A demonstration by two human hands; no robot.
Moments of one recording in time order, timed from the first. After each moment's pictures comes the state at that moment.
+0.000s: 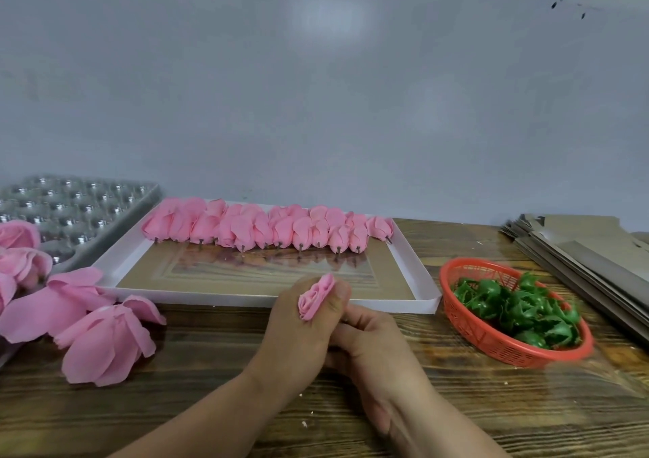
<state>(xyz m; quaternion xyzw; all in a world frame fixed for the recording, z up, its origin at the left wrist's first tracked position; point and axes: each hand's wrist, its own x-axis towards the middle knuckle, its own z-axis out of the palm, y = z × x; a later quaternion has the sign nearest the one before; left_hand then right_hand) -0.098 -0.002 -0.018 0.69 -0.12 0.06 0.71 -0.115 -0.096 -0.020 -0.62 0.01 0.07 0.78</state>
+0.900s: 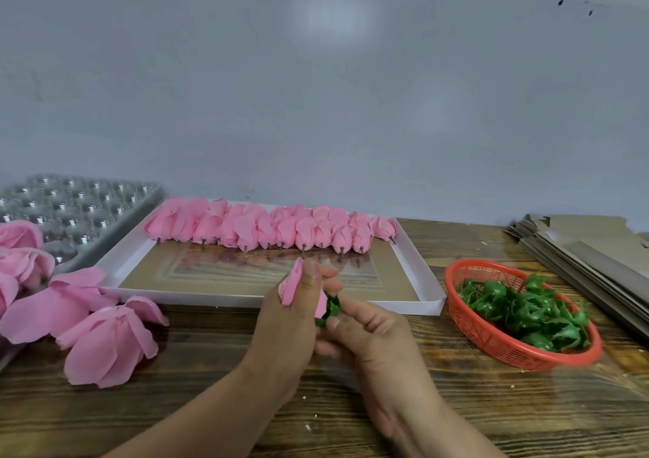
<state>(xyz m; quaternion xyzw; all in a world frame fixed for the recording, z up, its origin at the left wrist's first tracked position) -0.087 -0.001 -0.024 0.61 -0.04 0.05 0.79 -0.119 -0.096 -0.017 -0.57 -0.02 0.03 0.82</state>
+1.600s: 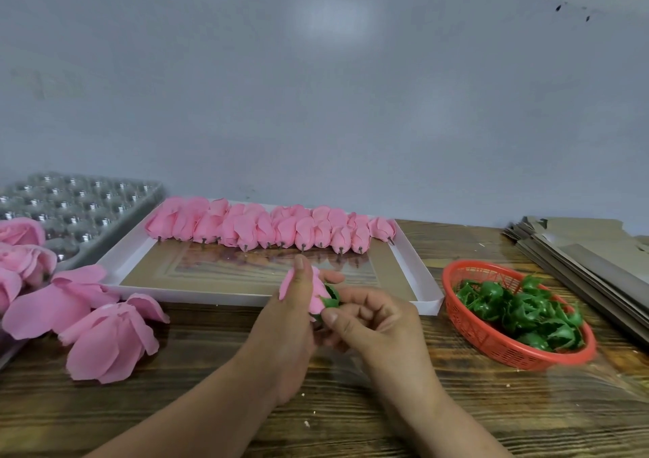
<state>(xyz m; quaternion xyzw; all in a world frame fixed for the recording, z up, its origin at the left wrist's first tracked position) -0.087 0.005 -0.025 0.53 -0.05 -0.10 0.84 -0.117 -0.108 -0.015 -0.66 -0.09 -0.09 0.74</state>
